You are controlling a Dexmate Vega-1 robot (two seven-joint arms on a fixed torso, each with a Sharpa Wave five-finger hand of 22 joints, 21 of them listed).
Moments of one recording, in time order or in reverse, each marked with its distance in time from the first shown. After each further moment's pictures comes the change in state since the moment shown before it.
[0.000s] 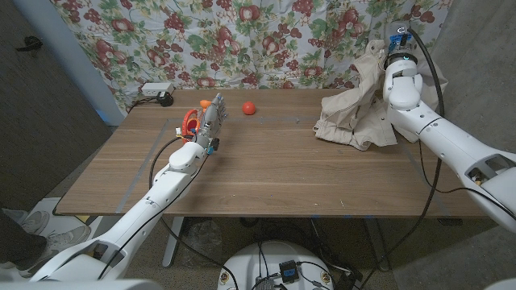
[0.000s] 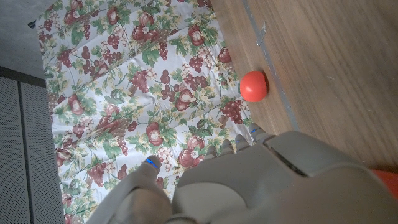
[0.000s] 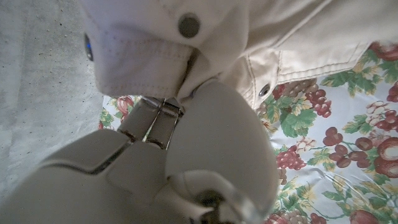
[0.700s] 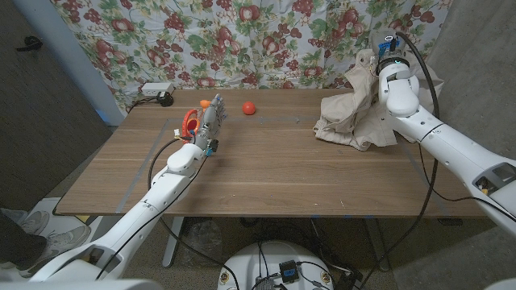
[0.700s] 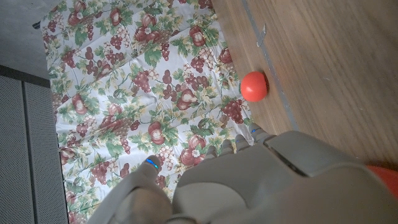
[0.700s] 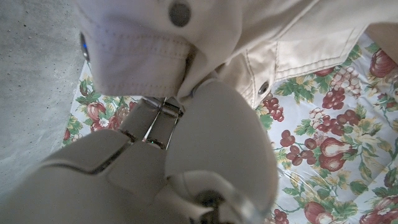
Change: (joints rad) left arm 0.033 0.017 -0.012 -0.039 -0.006 -0.002 0.003; left_hand 0.000 0.000 0.000 0.000 0.000 0.000 0.000 0.000 0.000 0.000 0.000 0.000 0.000 0.000 0.000 0.000 0.000 0.000 0.000 0.000 0.000; right arm -0.059 -0.036 0.004 -0.137 -0.059 0.033 0.190; right_hand 0.005 -0.005 0.000 0.000 0.000 0.009 0.001 0.000 -0.004 0.011 0.000 -0.004 0.000 0.005 0.005 -0.006 -0.005 0.000 0.000 0.008 -0.003
